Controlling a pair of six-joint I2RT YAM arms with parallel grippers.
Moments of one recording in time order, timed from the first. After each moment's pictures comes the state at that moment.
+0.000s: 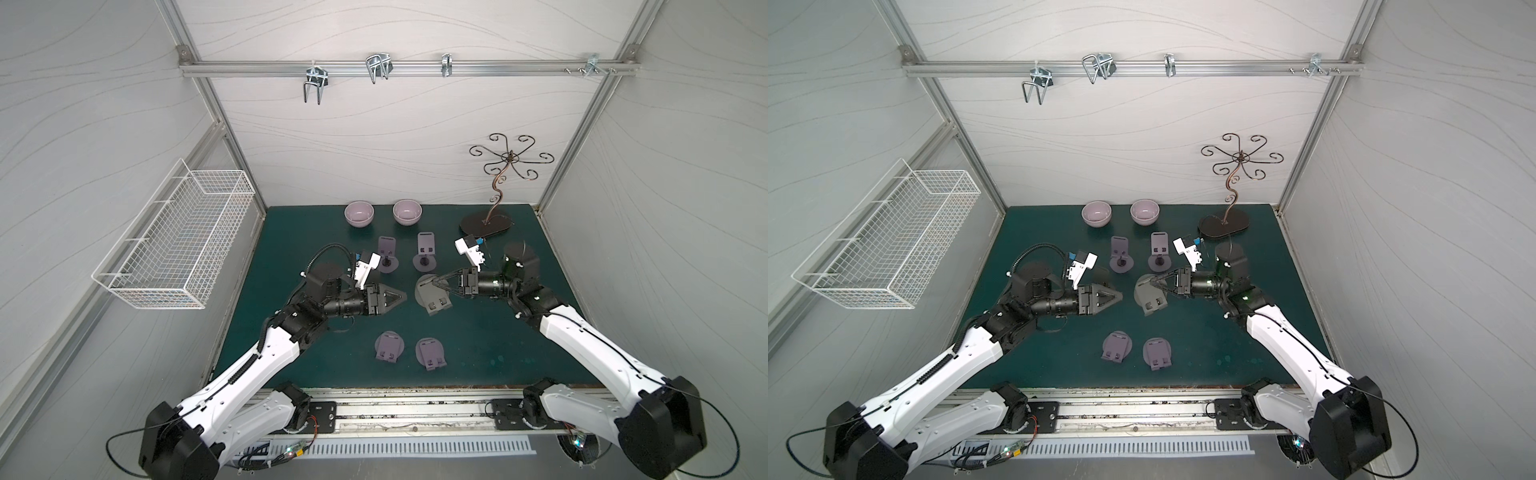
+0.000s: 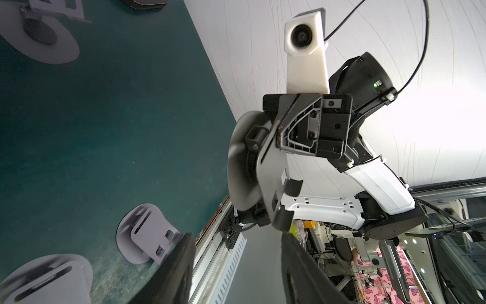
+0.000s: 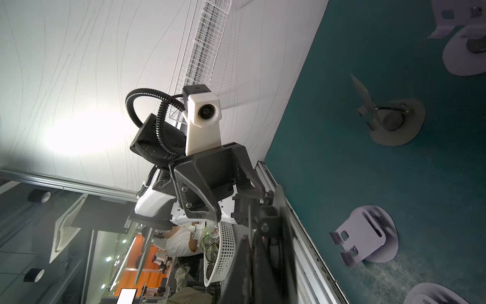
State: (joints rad) left arm -0.56 0.99 0.74 -0.08 0.72 -0.81; right arm 0.47 1.10 0.78 0.07 -1.03 0.90
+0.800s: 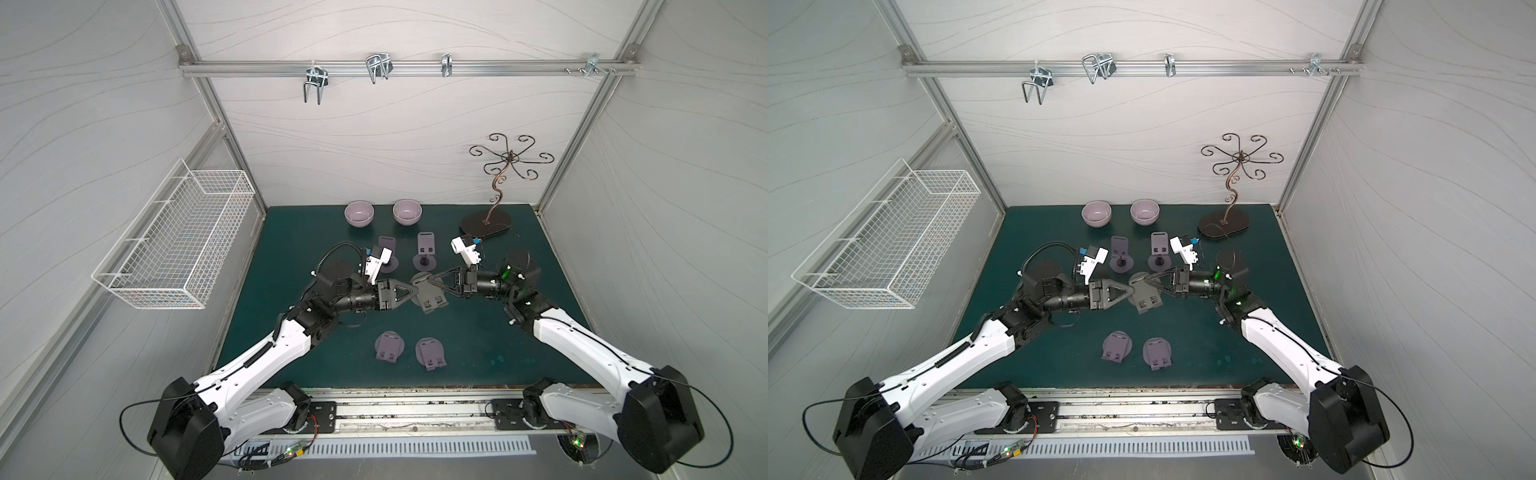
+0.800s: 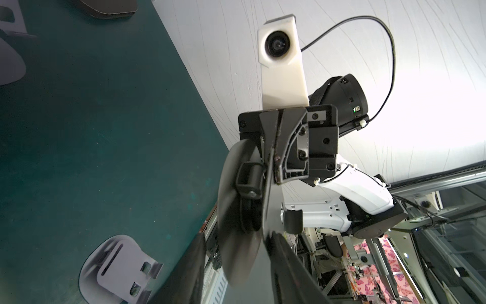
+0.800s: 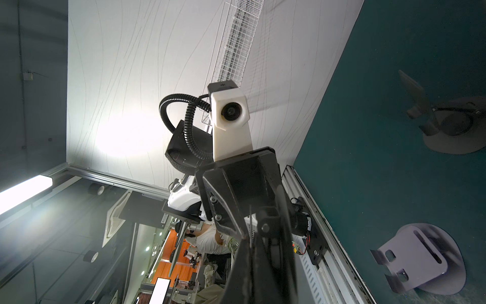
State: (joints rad) left arm -0.62 1.08 0.74 0.13 0.71 -0.89; right arm 0.51 1.13 0.70 0.43 -1.05 1.18
